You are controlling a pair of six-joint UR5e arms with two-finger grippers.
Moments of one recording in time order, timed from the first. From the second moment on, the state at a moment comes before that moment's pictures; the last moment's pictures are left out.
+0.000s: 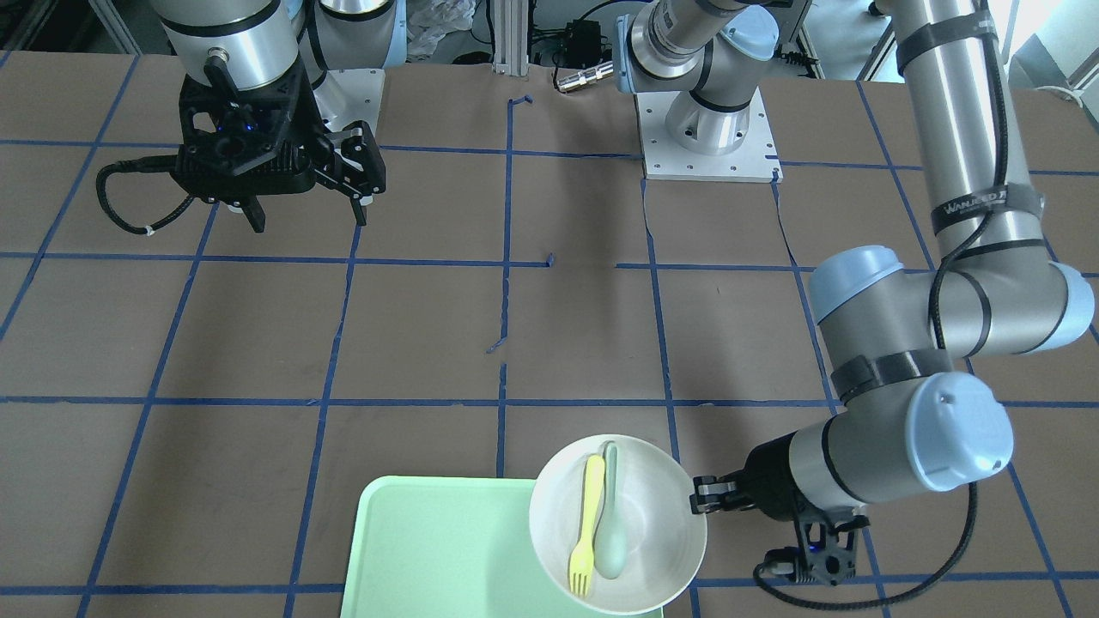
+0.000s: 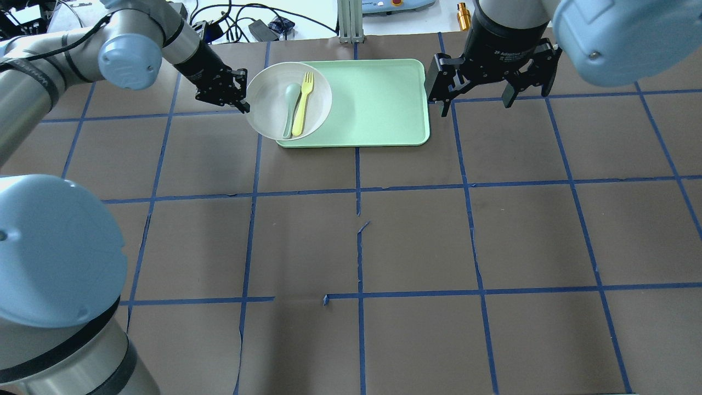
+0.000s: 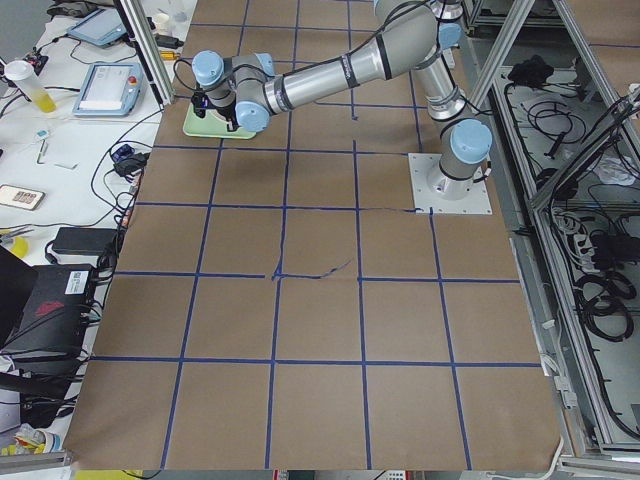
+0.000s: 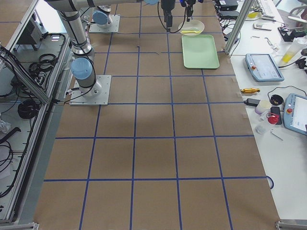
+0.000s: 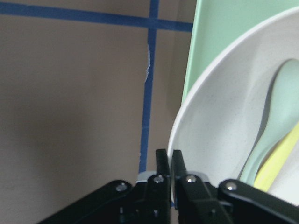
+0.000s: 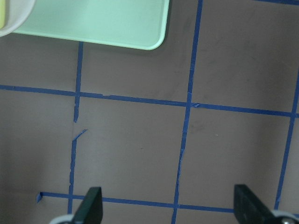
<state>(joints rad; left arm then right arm) -1.49 -2.23 -1.25 -1.29 1.23 0.01 1.70 -1.51 1.47 -1.58 -1.58 0.02</state>
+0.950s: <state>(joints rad) -1.62 -2.50 -0.96 -1.27 1.22 -0.13 1.70 -1.51 1.48 -1.58 -1.58 0.02</state>
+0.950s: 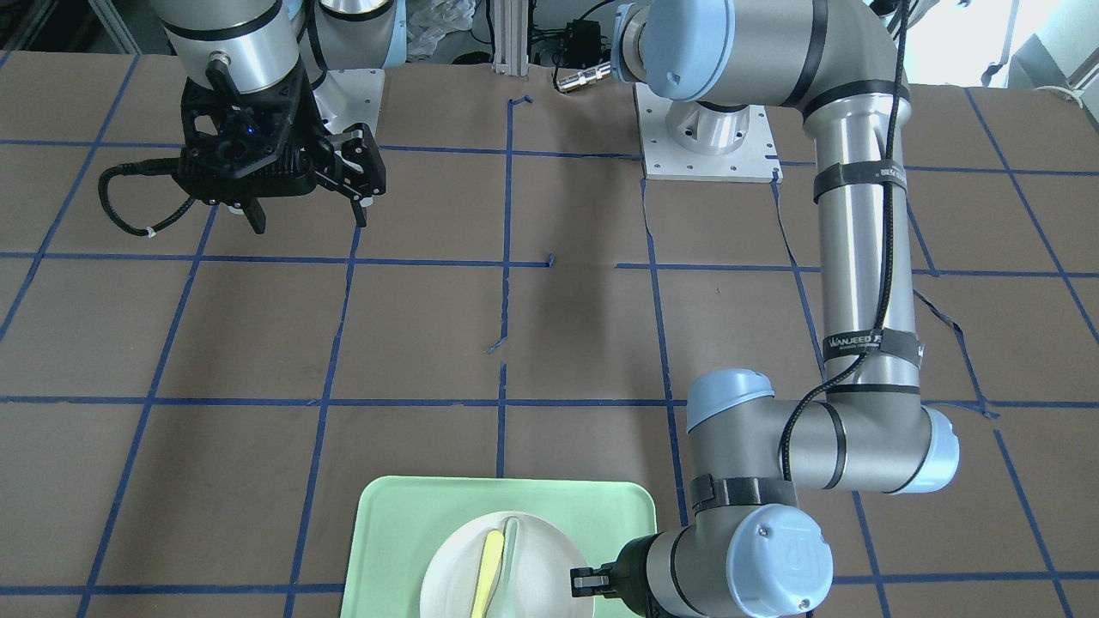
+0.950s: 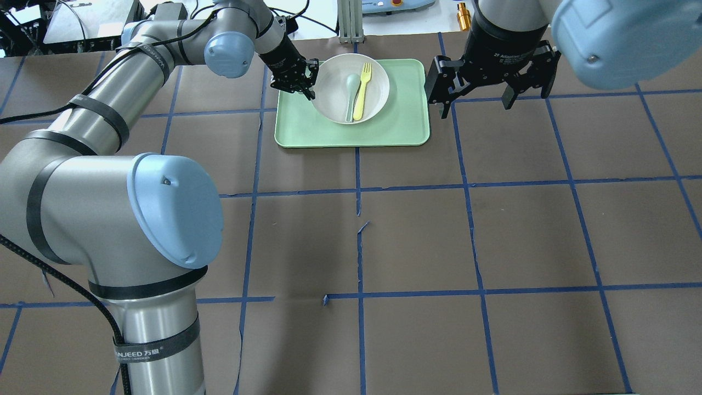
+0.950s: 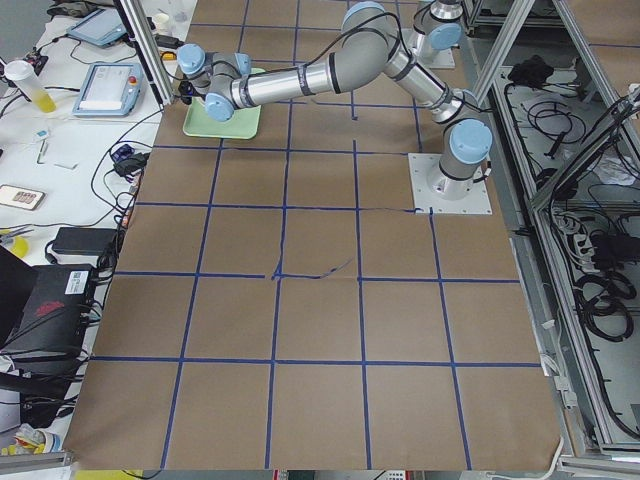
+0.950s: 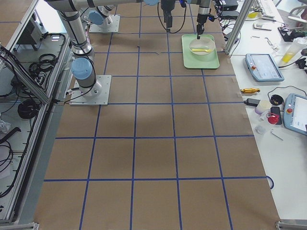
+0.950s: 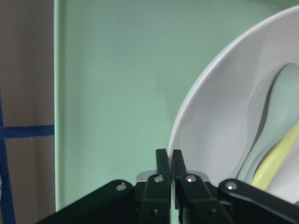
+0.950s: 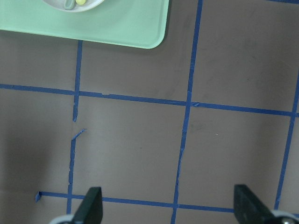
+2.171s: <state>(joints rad) -1.52 -2.15 -1.35 -1.19 1.25 -0.04 1.70 -1.51 1.47 -1.58 -1.58 0.02</state>
